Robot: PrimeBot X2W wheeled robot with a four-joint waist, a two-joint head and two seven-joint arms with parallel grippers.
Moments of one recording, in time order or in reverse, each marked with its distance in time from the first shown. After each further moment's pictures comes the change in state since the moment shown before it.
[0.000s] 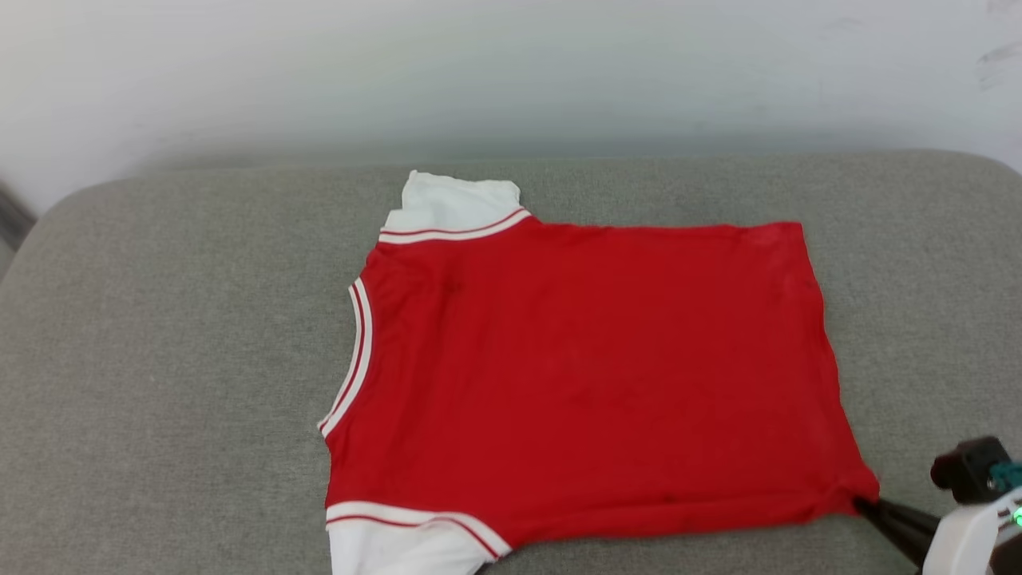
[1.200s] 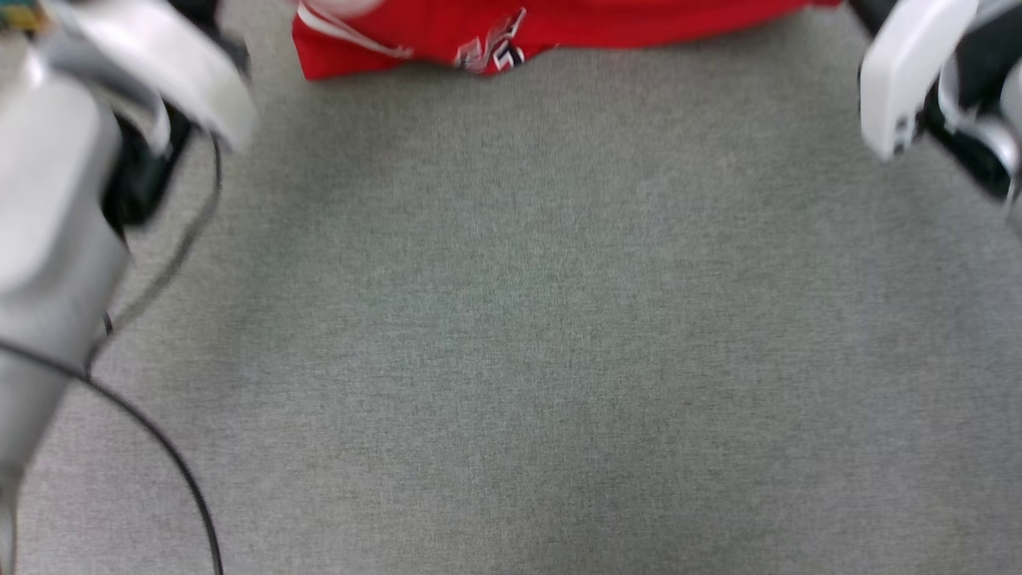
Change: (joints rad) left arm -1.345 -0.144 -0.044 0.650 0.218 -0.370 0.001; right arm -0.902 0.367 -0.073 0.382 -0.240 0.000 0.117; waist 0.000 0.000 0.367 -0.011
